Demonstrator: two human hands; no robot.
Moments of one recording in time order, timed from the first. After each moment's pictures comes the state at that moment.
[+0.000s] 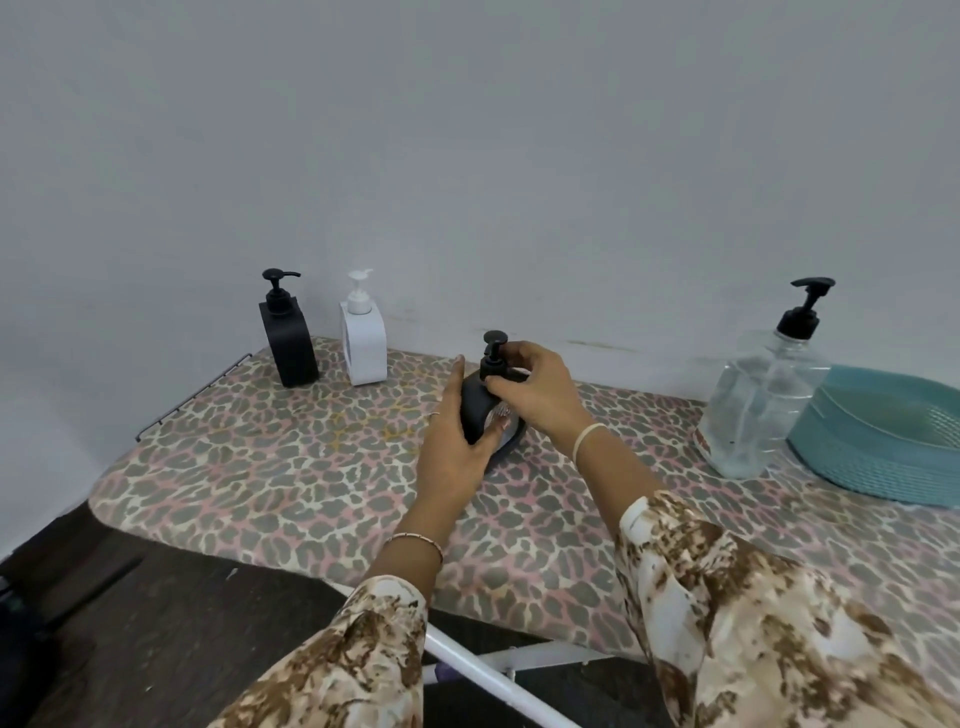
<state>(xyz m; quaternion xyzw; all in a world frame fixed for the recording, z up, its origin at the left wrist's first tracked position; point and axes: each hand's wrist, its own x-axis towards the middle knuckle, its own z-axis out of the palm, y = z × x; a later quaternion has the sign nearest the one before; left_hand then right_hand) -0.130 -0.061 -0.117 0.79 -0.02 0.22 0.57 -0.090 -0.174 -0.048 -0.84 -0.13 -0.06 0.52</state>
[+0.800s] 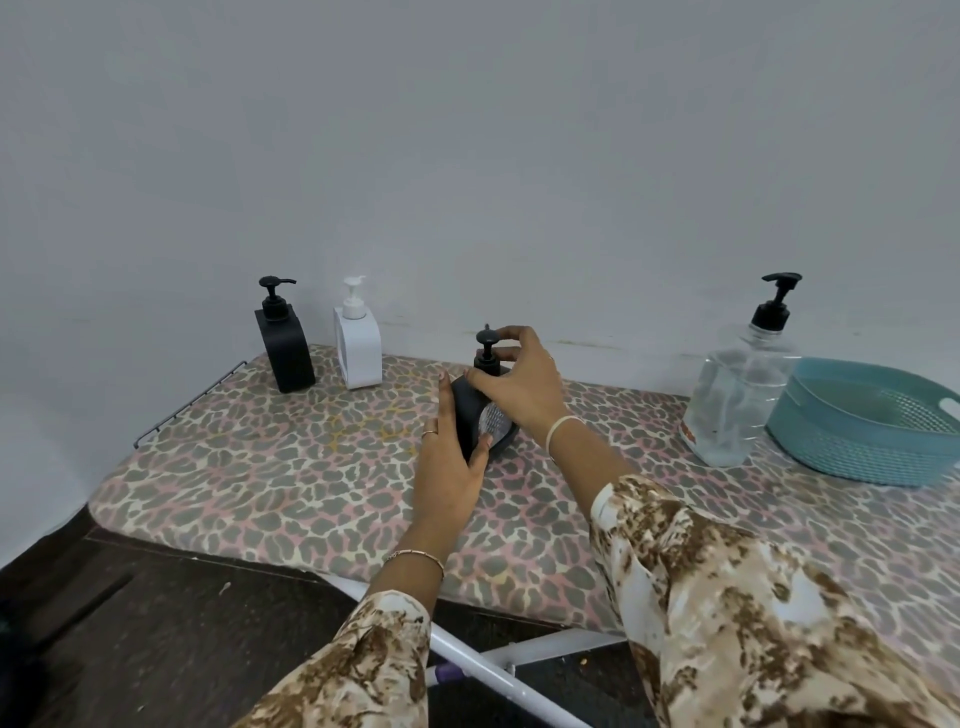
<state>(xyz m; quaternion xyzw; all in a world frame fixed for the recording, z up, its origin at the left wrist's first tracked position) -0.142 -0.063 -0.138 0.86 0.02 0.23 0.45 -0.094 -0.159 -0.051 -0.84 -0.08 -0.13 0.52</state>
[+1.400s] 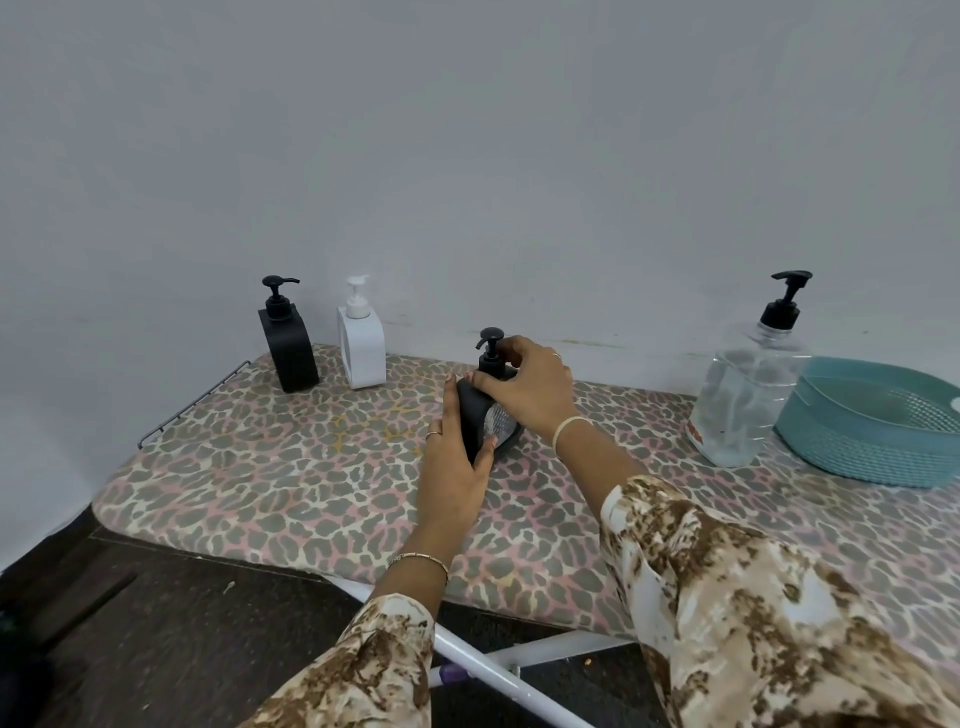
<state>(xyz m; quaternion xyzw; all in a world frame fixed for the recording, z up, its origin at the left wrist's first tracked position) -0.143 -0.063 -0.139 0.86 0.02 0.24 0.44 -0.094 -0.165 -0.049 -0.90 -0.11 -0.16 0.40</state>
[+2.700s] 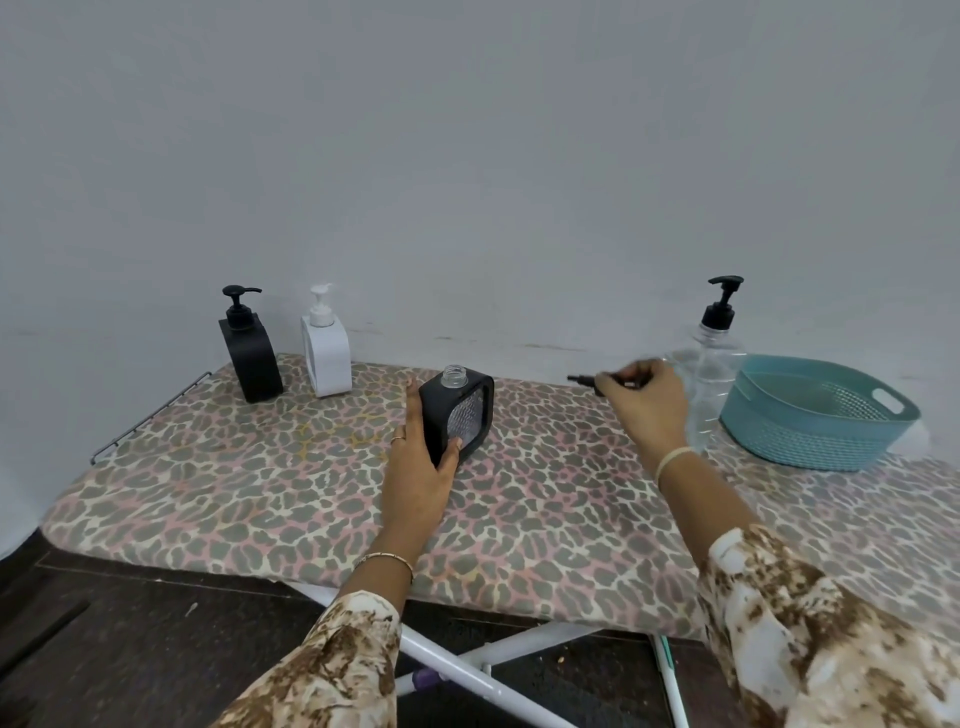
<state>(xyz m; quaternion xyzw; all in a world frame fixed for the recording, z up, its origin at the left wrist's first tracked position) -0.148 -0.062 -0.138 0.87 0.03 0.24 0.43 -0.118 -0.301 -0.052 -0.79 0.11 -0.26 0.54</state>
